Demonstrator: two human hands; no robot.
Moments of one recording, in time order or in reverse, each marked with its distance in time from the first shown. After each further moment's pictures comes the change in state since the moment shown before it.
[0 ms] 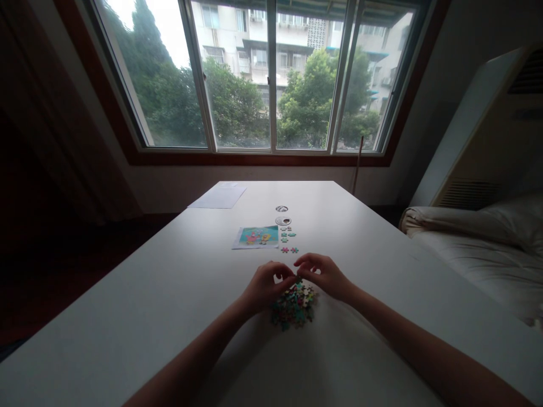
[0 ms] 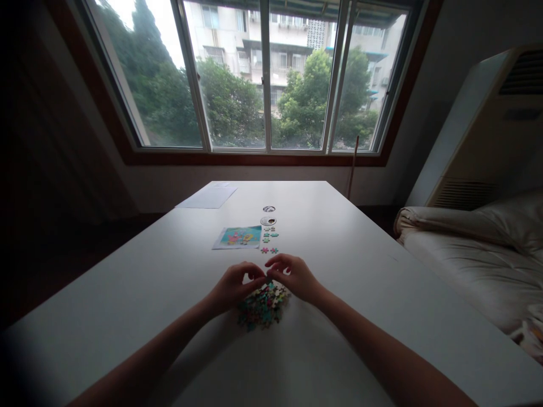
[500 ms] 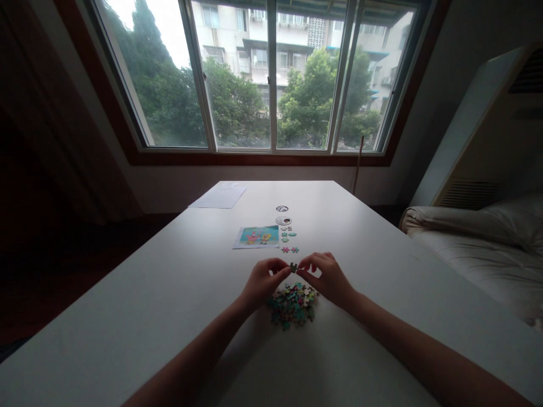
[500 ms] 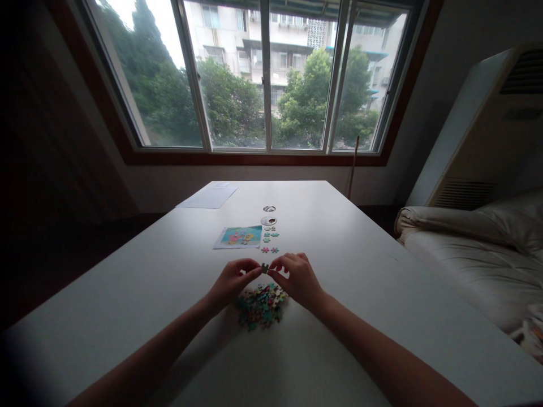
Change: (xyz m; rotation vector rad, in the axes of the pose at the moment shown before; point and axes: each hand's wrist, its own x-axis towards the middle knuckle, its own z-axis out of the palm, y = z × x) left_hand 0.004 -0.006 0.001 -0.208 0.078 -0.136; right_hand -0.008 -0.004 0.003 -0.448 0.183 -0.183
